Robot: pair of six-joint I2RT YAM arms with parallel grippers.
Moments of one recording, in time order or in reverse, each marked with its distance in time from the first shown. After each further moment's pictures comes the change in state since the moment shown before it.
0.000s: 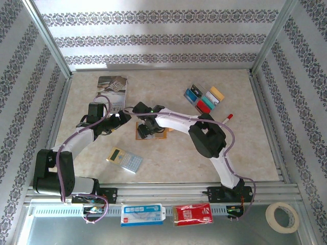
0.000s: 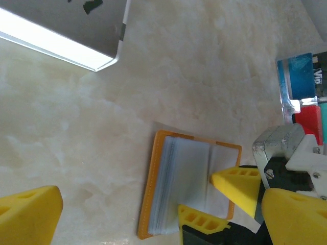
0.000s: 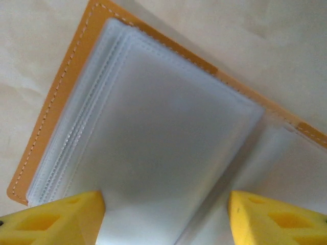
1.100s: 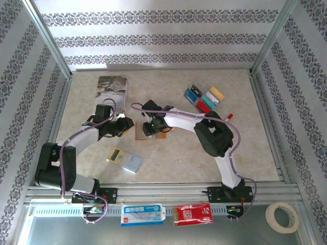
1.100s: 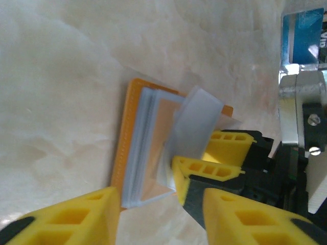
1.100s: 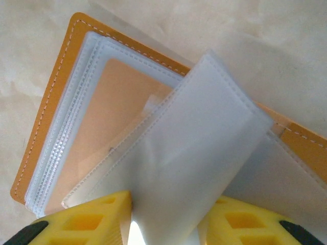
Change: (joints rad) left arm -0.088 0.066 0.000 -0.017 0.093 -0.111; right arm -0.077 -0.070 -0.183 0.212 -0.185 0.013
